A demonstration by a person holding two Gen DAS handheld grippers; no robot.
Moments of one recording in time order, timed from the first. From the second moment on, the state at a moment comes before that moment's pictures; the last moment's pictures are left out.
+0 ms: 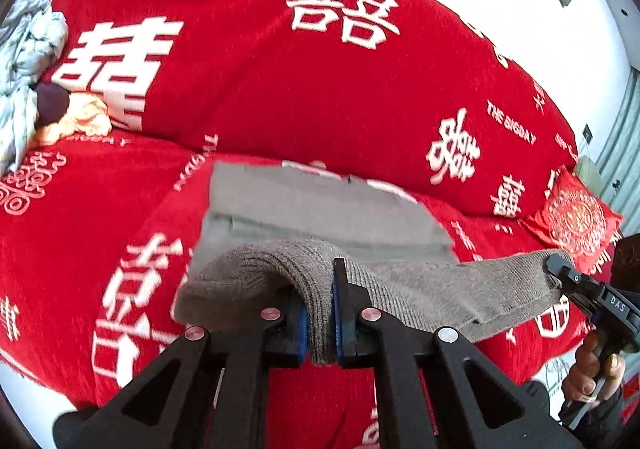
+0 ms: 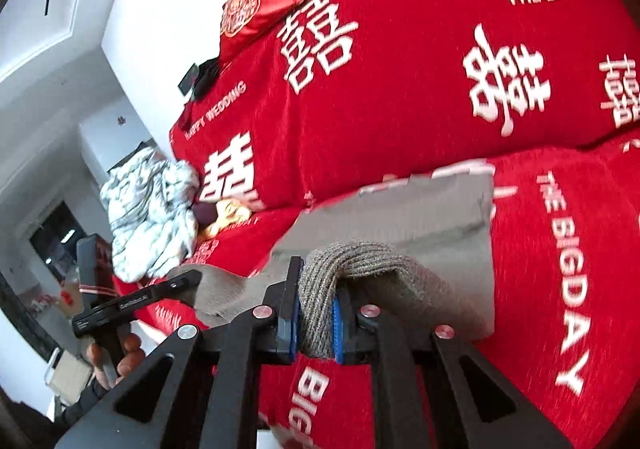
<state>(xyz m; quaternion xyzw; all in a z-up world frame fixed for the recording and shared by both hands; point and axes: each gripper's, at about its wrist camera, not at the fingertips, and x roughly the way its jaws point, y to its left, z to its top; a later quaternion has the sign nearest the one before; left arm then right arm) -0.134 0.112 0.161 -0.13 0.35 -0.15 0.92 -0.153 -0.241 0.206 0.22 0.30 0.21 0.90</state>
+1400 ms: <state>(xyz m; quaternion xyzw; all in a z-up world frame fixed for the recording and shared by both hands) 0.114 0.072 0.127 -0.11 0.45 -0.09 0.88 0.080 -0.258 0.152 0.24 0.39 0.06 0.89</state>
